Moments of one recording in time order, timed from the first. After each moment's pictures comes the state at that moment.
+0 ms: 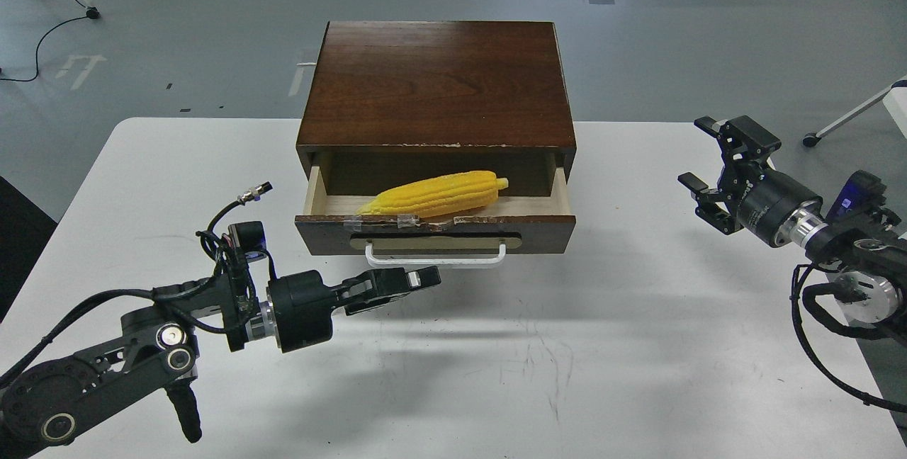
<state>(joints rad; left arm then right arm) -0.38 0.59 -0.61 -1.51 1.24 -0.33 -0.41 0.74 -0.72 0.17 0.98 -0.16 0.25 0.49</state>
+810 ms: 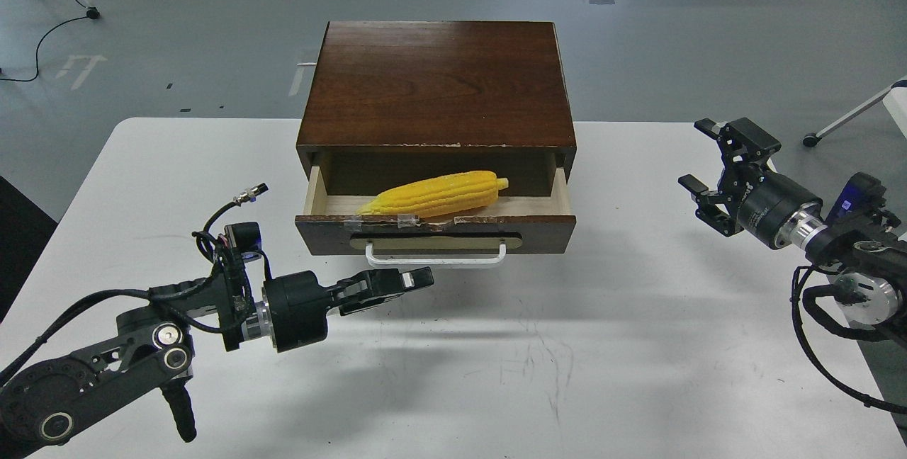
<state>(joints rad) -0.38 0.60 -0.61 -1.51 1.24 -0.34 -0.40 0.74 -0.71 0.16 0.98 -0.15 0.25 0.49</state>
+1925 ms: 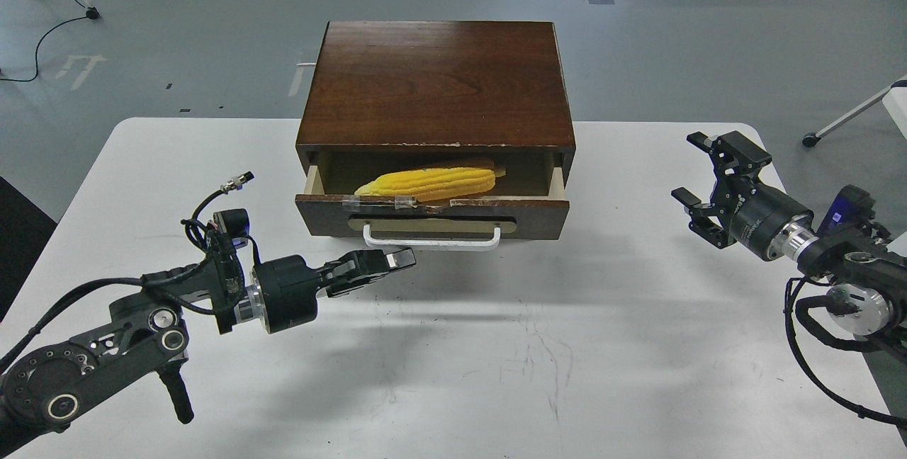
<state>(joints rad) -0.41 0.58 -0.65 -1.39 1.23 -0.34 -0.40 0.71 -0.70 0.16 0.98 -0.16 0.25 0.49</state>
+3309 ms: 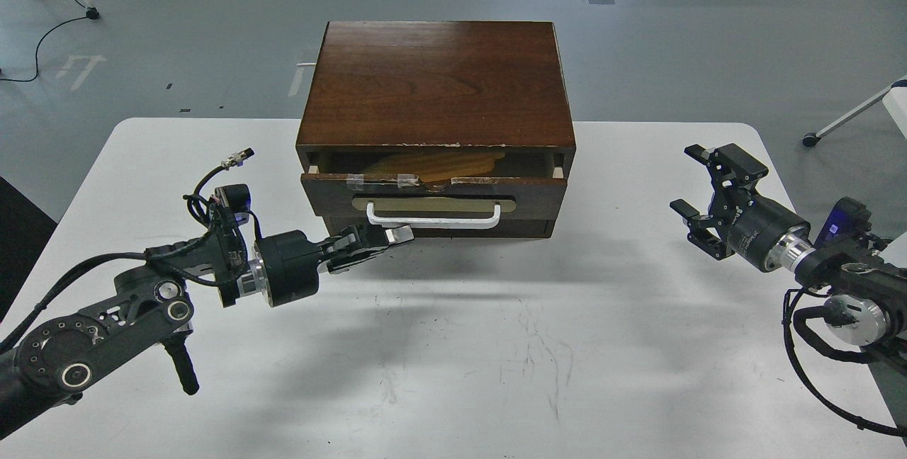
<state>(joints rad) -0.48 0.54 -0.66 -1.32 1.22 -0.38 -0.40 0.69 -0.70 0.16 0.98 -0.16 0.25 0.49</state>
